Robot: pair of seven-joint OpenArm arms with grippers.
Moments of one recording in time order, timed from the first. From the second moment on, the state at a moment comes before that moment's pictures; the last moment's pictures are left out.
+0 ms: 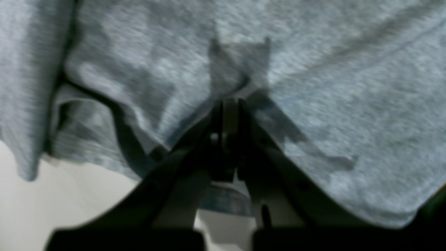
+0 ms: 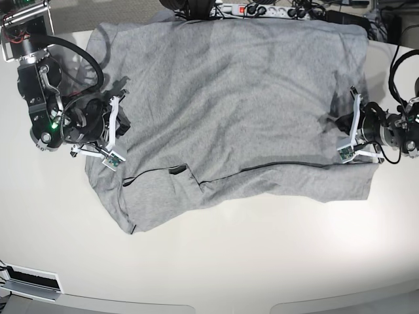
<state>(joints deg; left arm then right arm) -11.7 -49.8 35.3 72.9 -23.0 -43.9 32.3 2.5 22.7 -12.1 78.6 18.3 40.0 -48.0</state>
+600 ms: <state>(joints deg) -8.5 -46.1 34.7 71.2 -12.8 -40.7 26.5 0.0 22.7 -12.1 79.4 17.0 31.4 -63.5</state>
